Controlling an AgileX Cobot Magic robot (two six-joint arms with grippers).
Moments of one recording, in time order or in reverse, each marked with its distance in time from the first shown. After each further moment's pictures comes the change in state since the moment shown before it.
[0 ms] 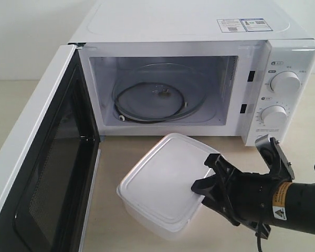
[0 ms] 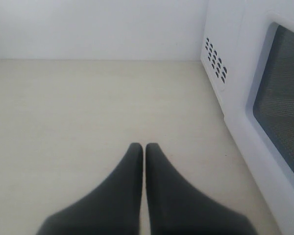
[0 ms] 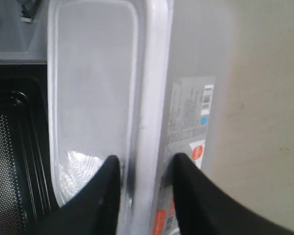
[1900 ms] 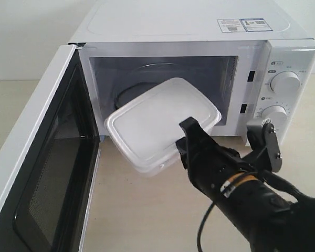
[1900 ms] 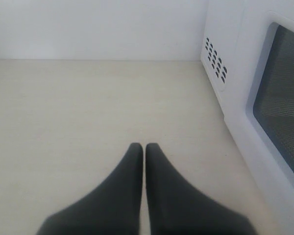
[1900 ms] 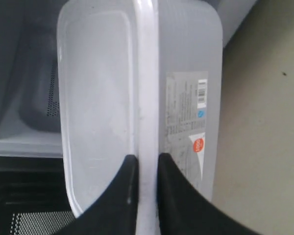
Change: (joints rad) left arm 0.000 0.000 0.000 0.000 0.000 0.000; right arm 0.500 0.002 -0.134 1.198 -0.210 -0.553
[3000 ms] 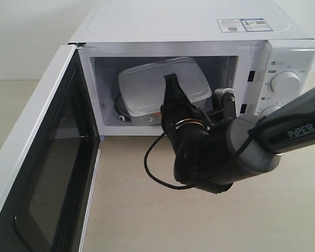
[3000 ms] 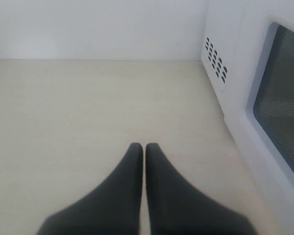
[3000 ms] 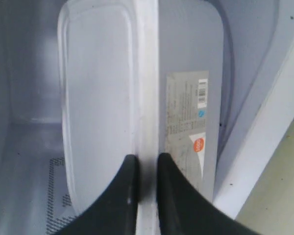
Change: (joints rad) left arm 0.000 0.000 0.000 0.000 0.000 0.000; right arm -0.136 0.293 -0.490 0.254 0.106 -0.090
